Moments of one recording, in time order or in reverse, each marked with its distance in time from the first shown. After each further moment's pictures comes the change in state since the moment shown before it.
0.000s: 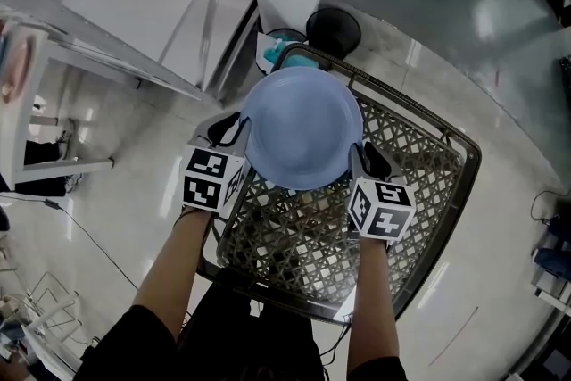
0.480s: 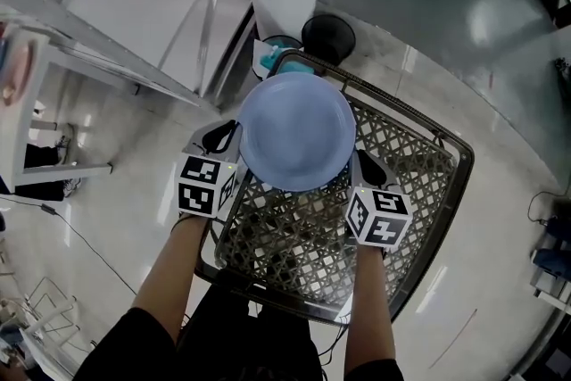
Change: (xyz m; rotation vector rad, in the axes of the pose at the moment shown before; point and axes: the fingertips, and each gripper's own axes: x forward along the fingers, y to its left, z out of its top) left arm -0.015 0.001 0.002 -0.025 -0.021 0.018; right arm -0.019 -0.001 0.002 0.009 -0.028 -0.002
